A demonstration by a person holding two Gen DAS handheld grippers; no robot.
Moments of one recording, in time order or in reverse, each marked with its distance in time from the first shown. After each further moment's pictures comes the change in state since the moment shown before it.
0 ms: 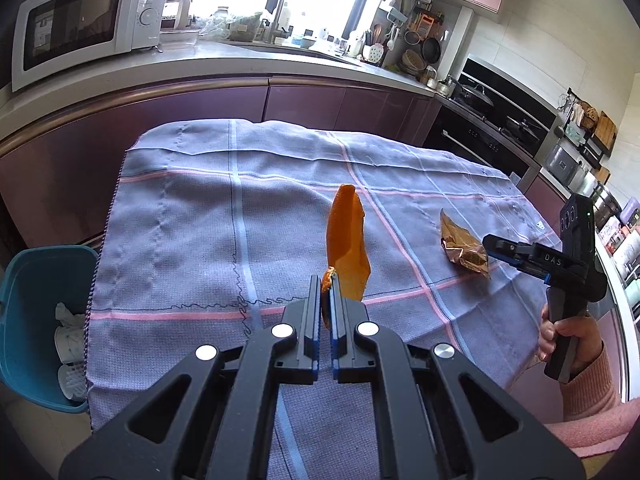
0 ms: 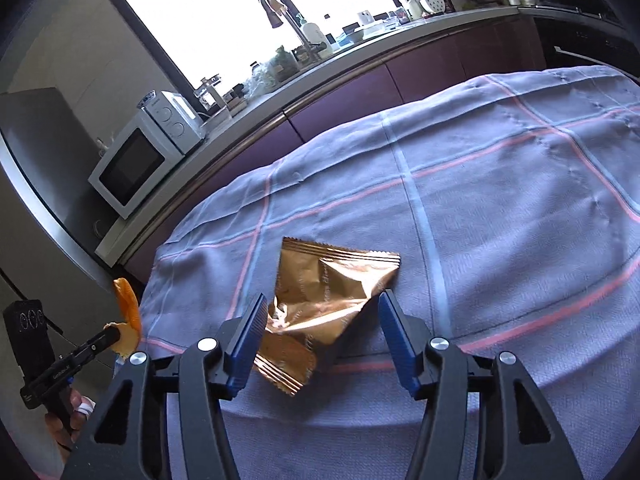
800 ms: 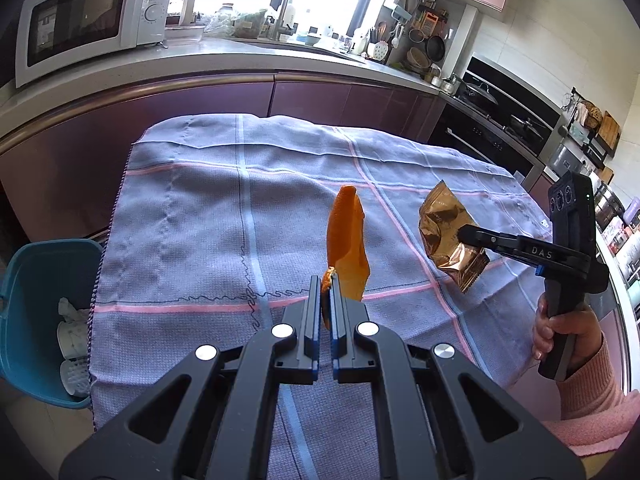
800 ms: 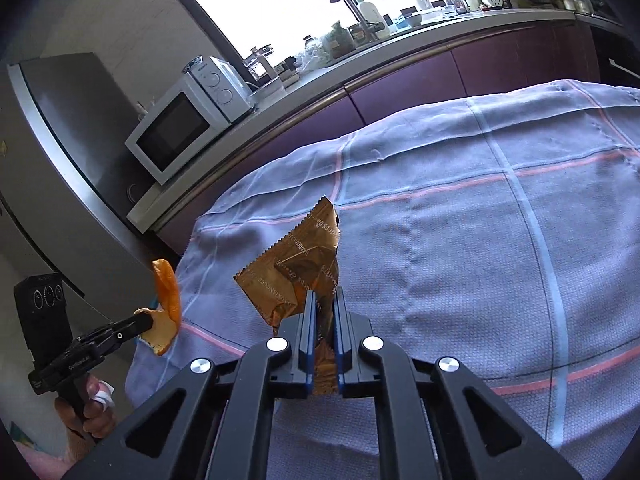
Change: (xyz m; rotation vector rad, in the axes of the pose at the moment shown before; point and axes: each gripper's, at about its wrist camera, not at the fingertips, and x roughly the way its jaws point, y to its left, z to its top) left arm -0.002 0.006 -0.006 -0.010 0.005 0.022; right arm 0.026 0.053 0.009 -0.128 0.042 0.158
